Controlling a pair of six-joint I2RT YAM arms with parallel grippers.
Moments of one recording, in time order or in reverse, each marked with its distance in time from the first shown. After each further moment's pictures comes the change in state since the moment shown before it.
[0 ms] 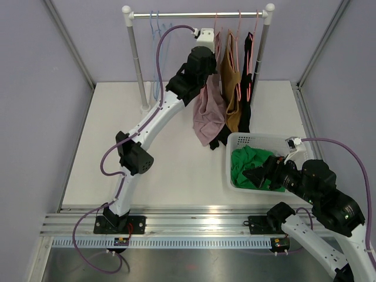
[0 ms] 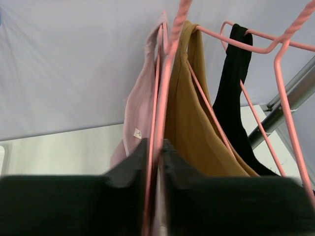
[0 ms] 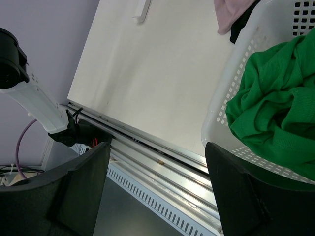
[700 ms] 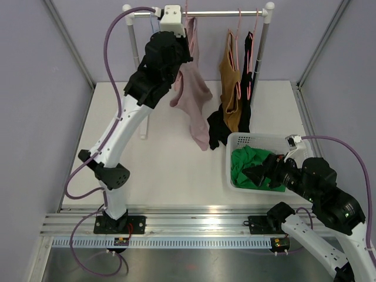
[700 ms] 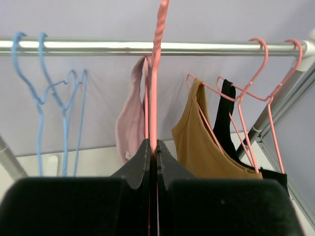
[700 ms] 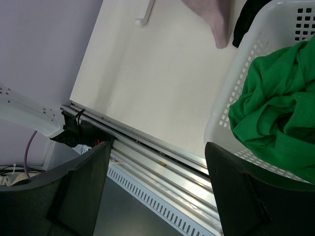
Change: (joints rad) left arm 0.014 -0.329 -0.069 -0.112 -0.024 0.052; right arm 0.000 0.019 0.014 0.011 -0.003 -0.001
